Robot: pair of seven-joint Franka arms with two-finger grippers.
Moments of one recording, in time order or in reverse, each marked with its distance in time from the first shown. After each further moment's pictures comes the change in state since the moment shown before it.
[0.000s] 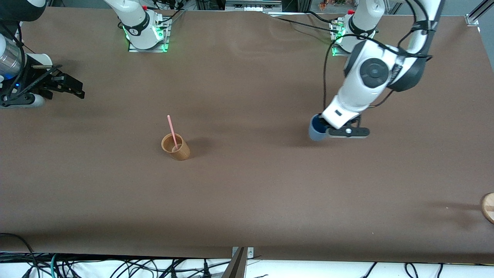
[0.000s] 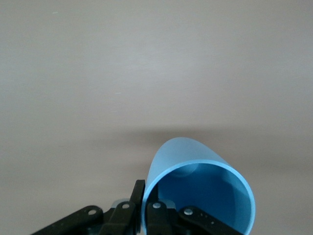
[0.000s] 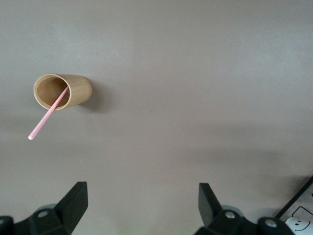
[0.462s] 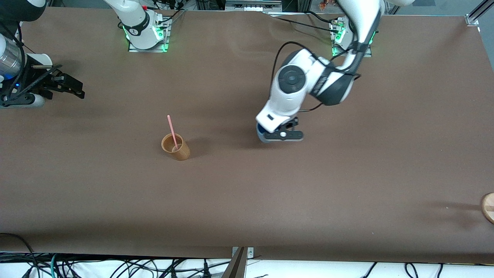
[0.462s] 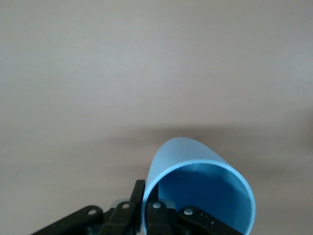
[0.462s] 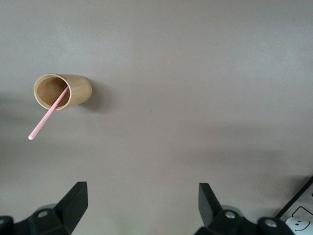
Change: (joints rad) left arm -0.229 0.319 -0.002 0.358 -0.041 -0.029 -0.220; right arm 0.000 0.000 0.000 0.000 0.000 0.000 0.000
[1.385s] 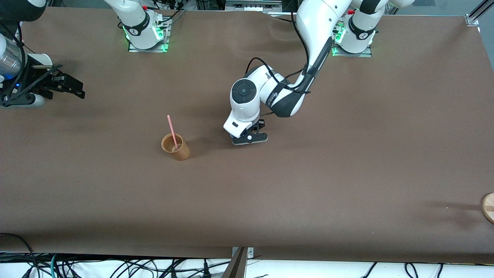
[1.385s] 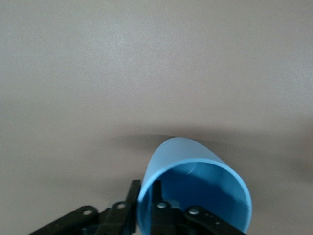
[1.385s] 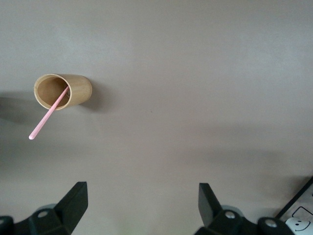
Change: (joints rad) left arm -0.098 0.259 0.005 0.240 -0.009 0.000 -0.233; right arm 0.000 0.000 0.001 0.000 0.000 0.000 0.000
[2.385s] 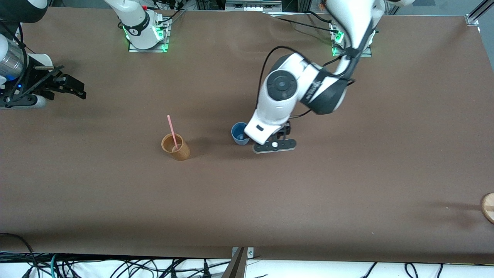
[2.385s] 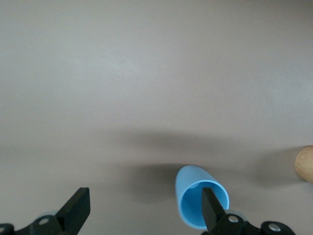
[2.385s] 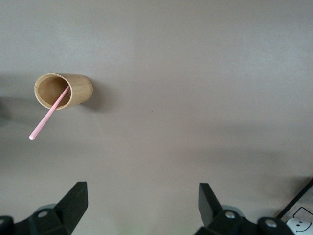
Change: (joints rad) left arm 0.162 -0.209 0.015 0.067 -0.031 -0.189 0.175; right arm 0.000 0.006 0.003 0.002 0.001 0.000 0.000
